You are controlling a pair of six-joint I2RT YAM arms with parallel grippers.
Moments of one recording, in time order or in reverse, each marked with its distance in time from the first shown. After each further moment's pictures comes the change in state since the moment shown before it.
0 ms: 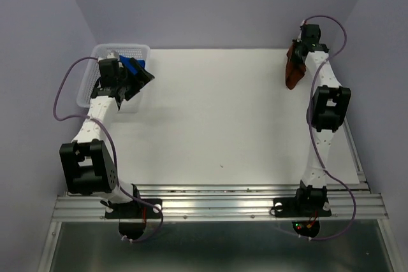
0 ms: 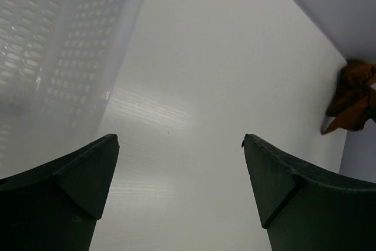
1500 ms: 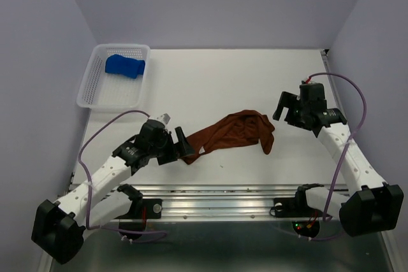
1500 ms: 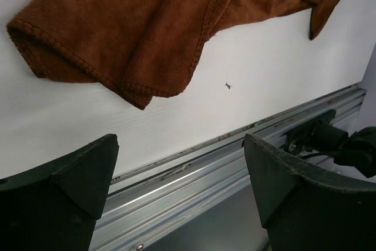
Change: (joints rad) left arm -0.603 -0.649 -0.674 -0.192 -0.009 -0.183; right arm 0.229 -1.307 -1.307 -0.085 -0.008 0.314
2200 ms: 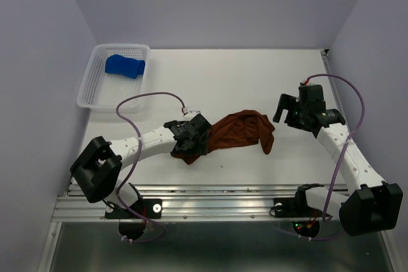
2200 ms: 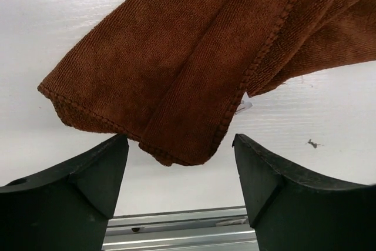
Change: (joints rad) left arm -0.364 0.591 0.376 -0.175 -0.505 0.039; right arm 0.000 0.003 -0.031 0.002 0.009 -0.026
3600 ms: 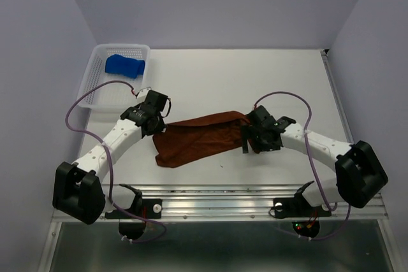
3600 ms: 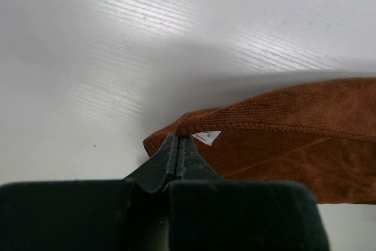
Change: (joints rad) left arm 0.447 -0.206 0.018 -0.070 -0.089 0.082; right arm 0.465 0.223 -0.119 0.030 0.076 0.120
